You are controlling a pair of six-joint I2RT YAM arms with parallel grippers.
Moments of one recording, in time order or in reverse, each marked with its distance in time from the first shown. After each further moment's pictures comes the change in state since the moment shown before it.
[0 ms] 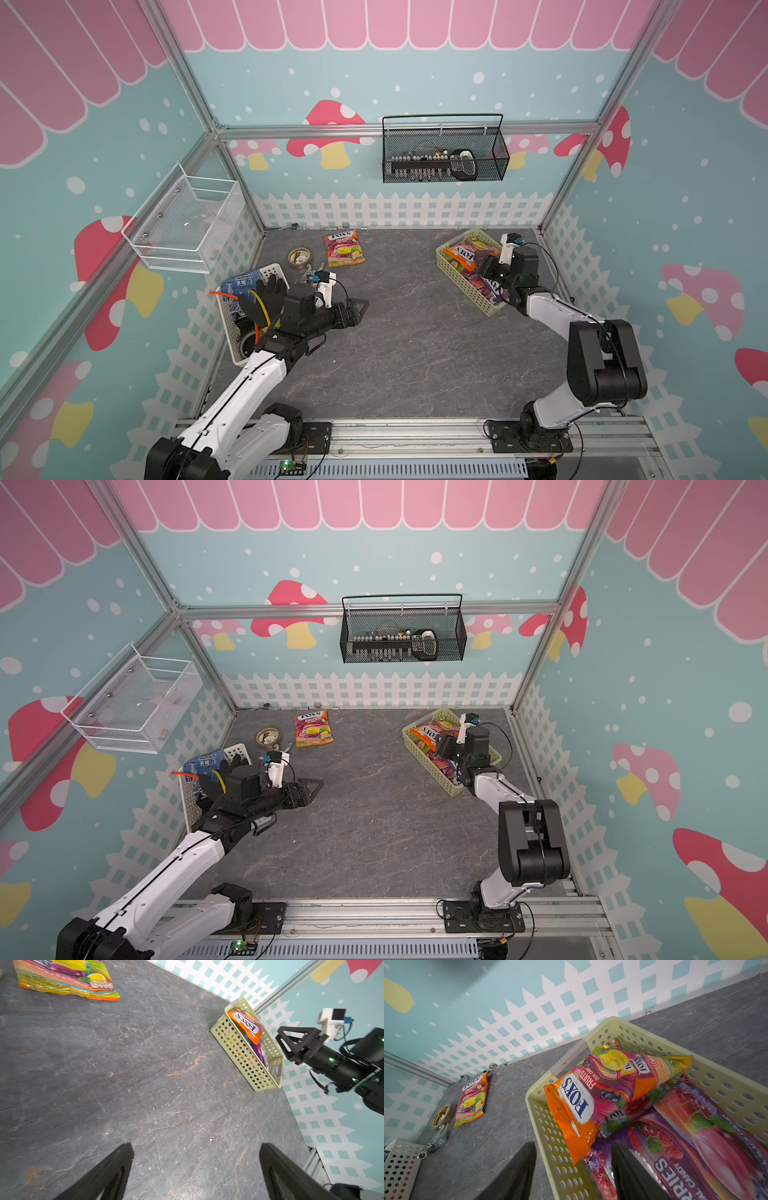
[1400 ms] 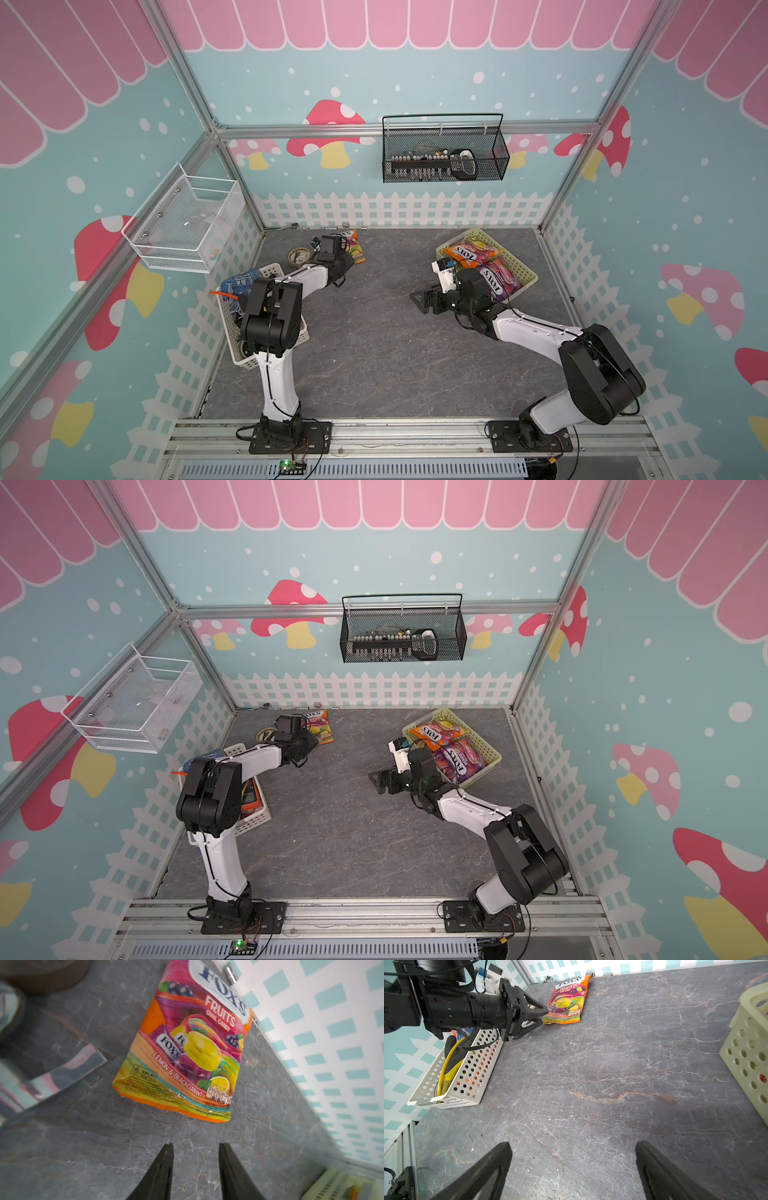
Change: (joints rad) left arm 0.089 1.052 0.680 0.171 -0.402 -0.501; right arm 0.464 -0.019 -0.081 -0.013 -0.067 -0.102
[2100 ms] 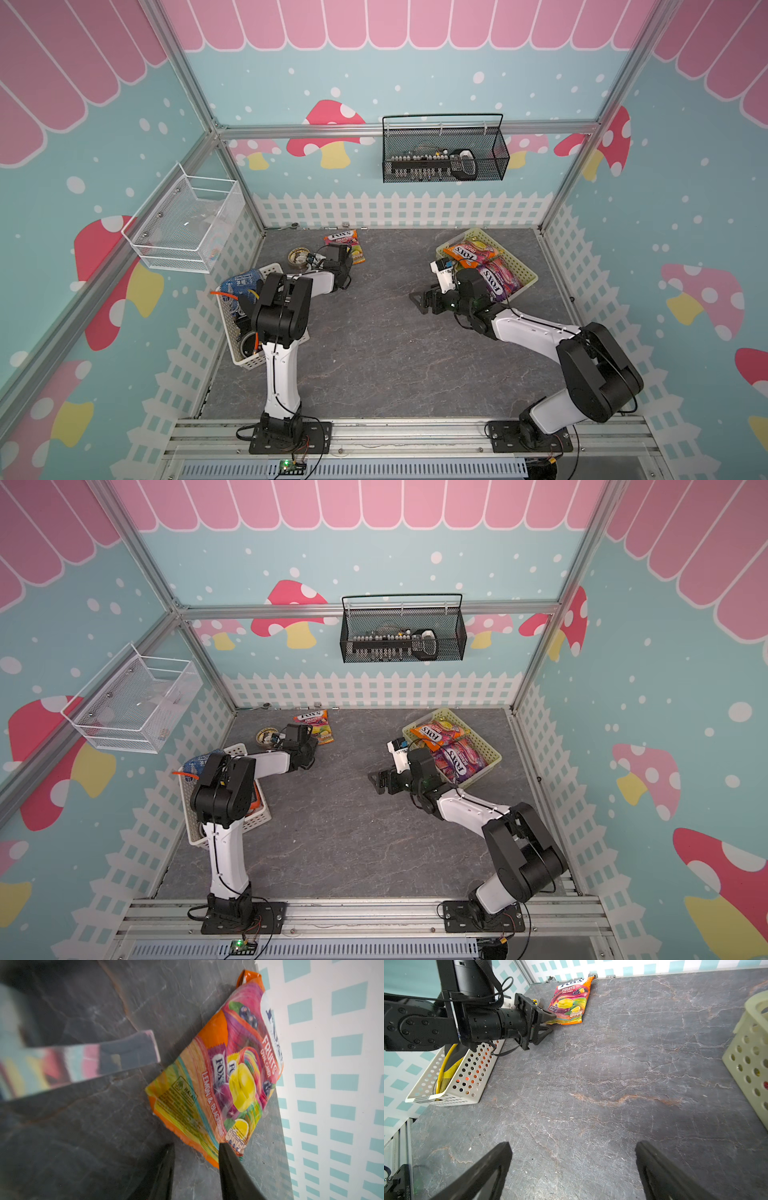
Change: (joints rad) left arm -0.010 0.113 -0.007 0.150 -0.146 -0.338; right arm 0.001 0.018 0.000 0.022 -0.001 -0.019
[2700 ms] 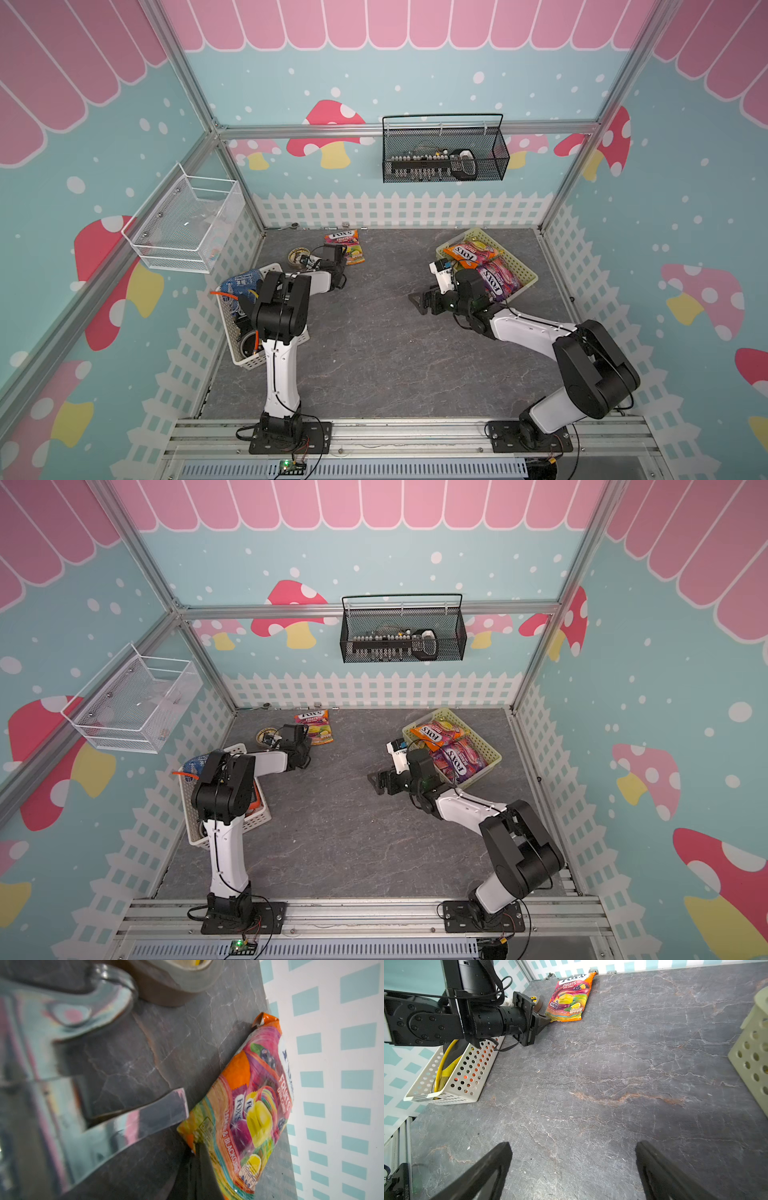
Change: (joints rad) left arm 0.032 0.036 0.014 0.019 -0.044 -0.001; right arm 0.000 0.016 0.000 0.016 -0.007 0.000
